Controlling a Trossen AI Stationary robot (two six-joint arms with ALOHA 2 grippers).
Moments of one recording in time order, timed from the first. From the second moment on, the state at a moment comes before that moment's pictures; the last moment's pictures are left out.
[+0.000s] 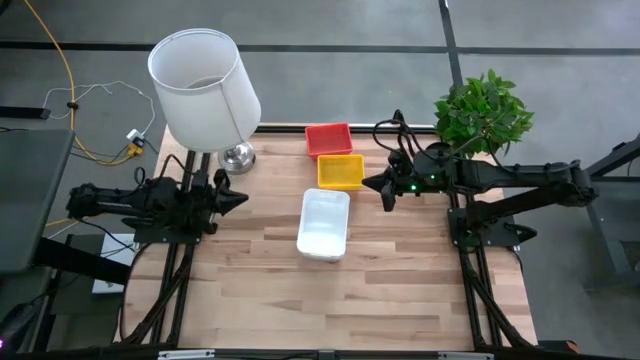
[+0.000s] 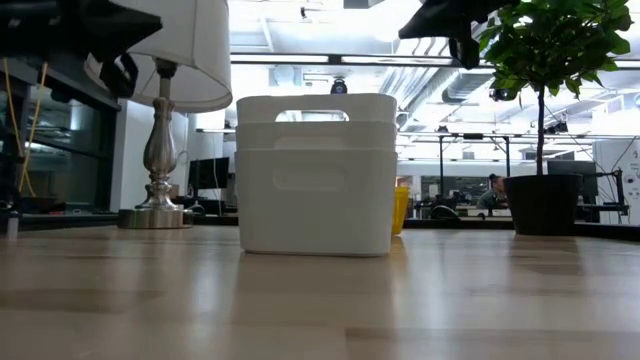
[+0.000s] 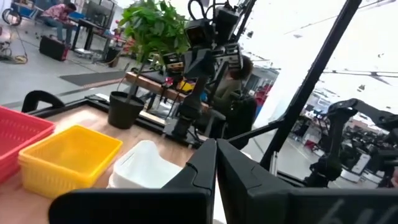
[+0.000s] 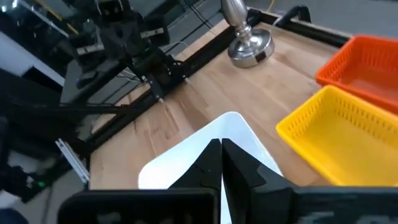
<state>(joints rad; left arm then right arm) 0.04 0.18 0.17 0.12 -0.13 -0.39 -0.06 1.04 0.89 -0.24 0.10 0.58</state>
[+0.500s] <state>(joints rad) 0.04 0.00 0.01 0.09 -0.14 -0.42 -0.05 1.04 0.89 -0.24 0.02 0.68</state>
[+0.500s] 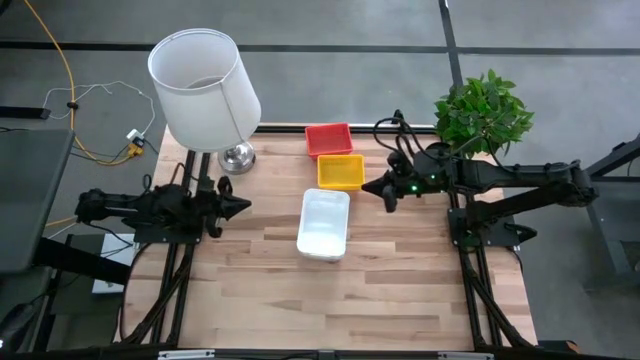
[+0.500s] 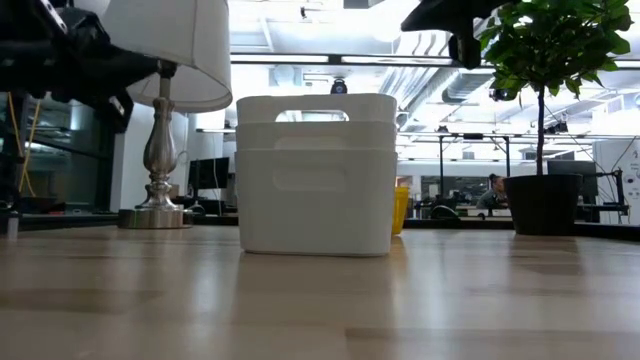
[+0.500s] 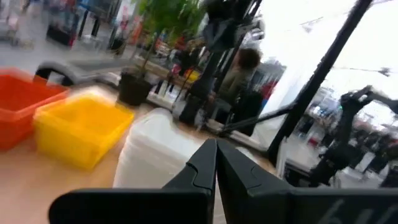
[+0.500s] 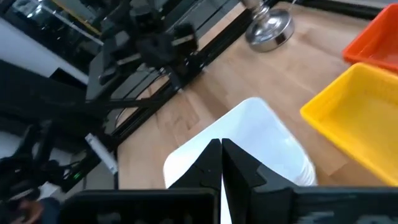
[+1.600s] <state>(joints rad) 0.04 0.03 0.01 0.03 -0.16 -0.42 0.09 0.08 0.18 -0.12 0.00 0.49</state>
